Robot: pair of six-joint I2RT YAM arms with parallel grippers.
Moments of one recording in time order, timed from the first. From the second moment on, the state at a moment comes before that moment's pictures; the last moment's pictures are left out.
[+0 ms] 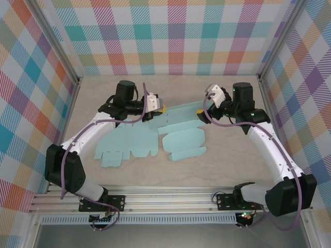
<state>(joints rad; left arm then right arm) -0.41 1.50 1.25 -0.33 0.79 0.87 0.24 1.23 1.16 -0.52 -0.46 -0.52</state>
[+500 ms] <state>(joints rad) -0.41 1.50 1.30 -0.45 0.82 0.95 0.24 1.28 1.17 -0.55 -0.57 -0.54</state>
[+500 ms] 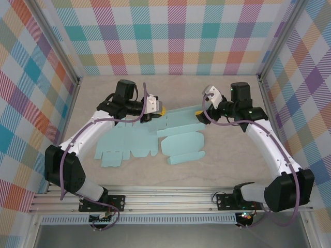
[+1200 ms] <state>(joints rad) -0.39 1.55 1.43 -0.48 0.79 0.91 0.29 1.26 1.17 -0.59 -0.57 -0.54</state>
